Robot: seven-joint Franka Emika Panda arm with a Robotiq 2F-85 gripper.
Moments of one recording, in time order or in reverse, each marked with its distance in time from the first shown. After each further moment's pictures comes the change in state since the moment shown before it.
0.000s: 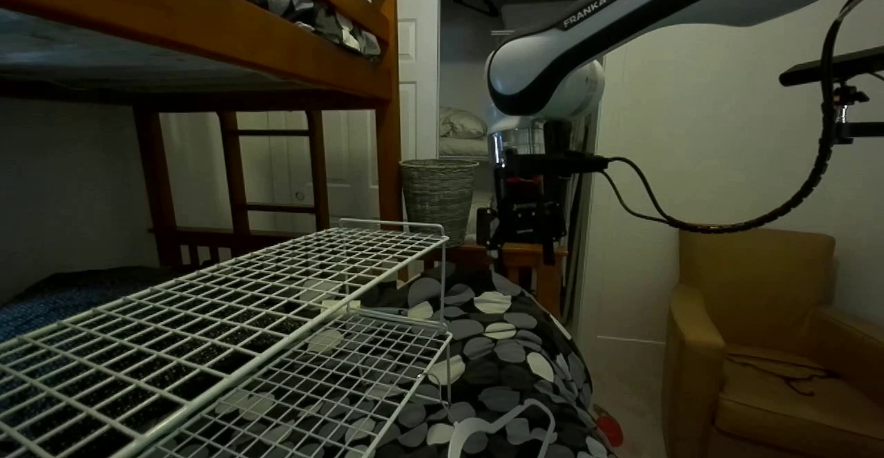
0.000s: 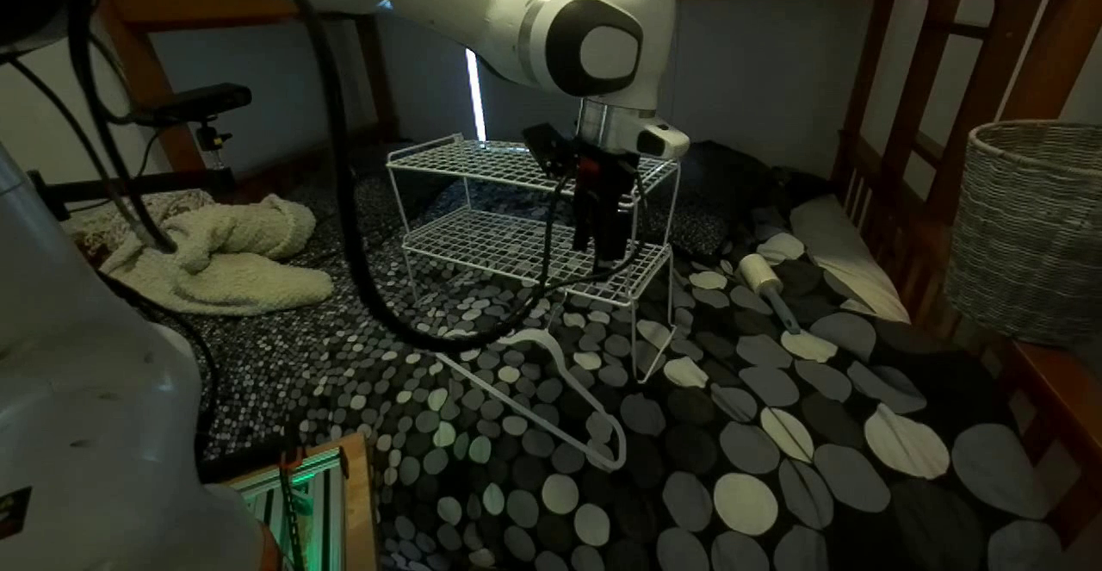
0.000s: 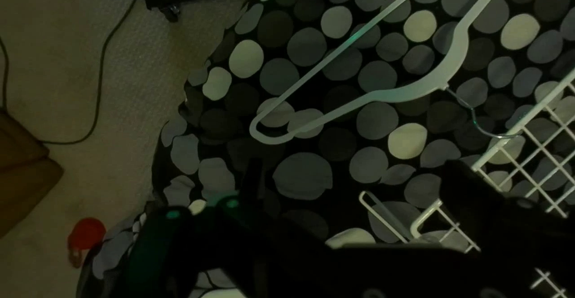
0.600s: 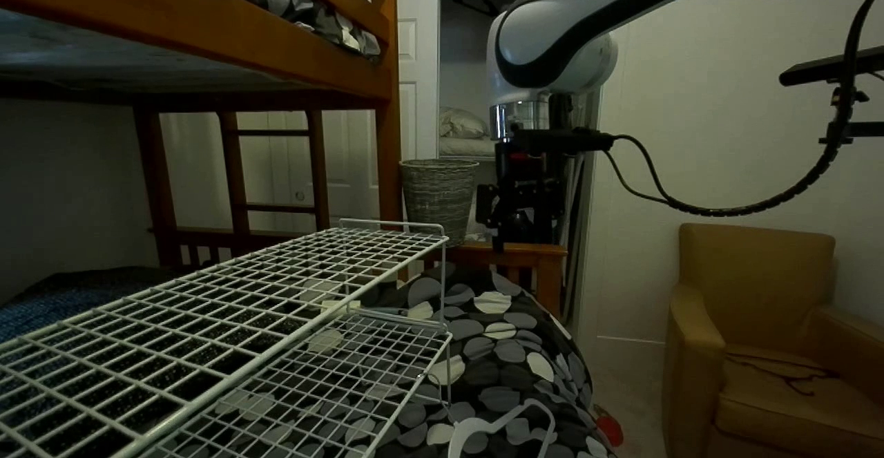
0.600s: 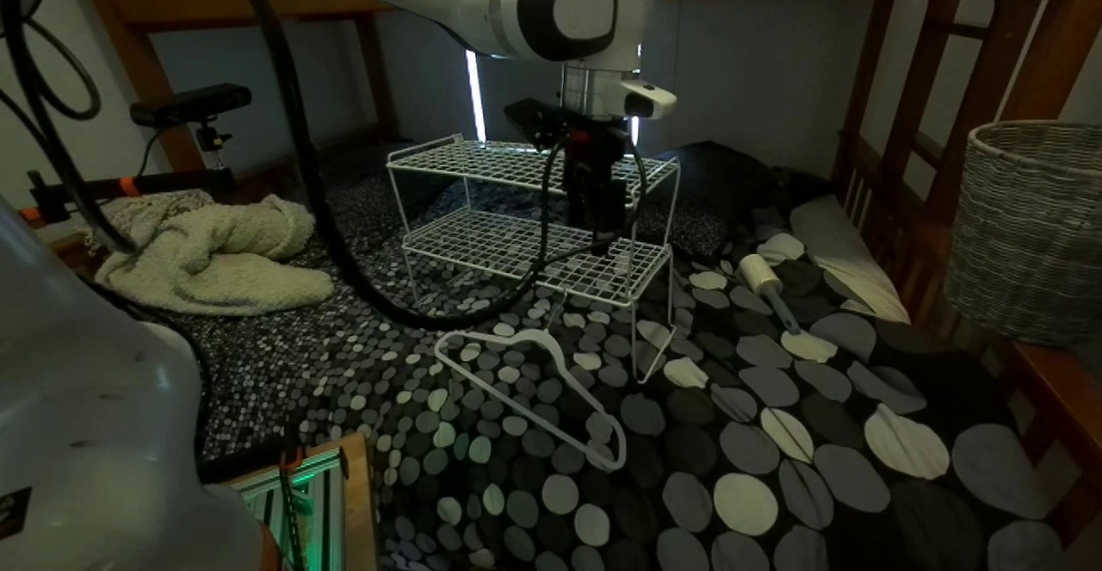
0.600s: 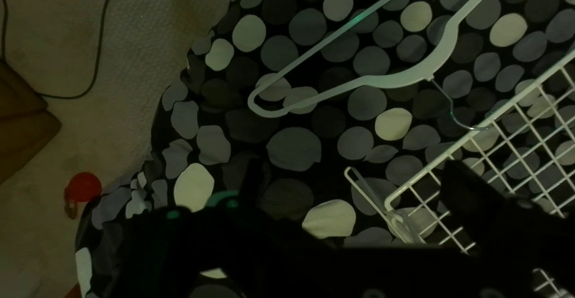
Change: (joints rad) arm 0.002 -0.078 0.022 -0.003 -0.027 0.004 -0.042
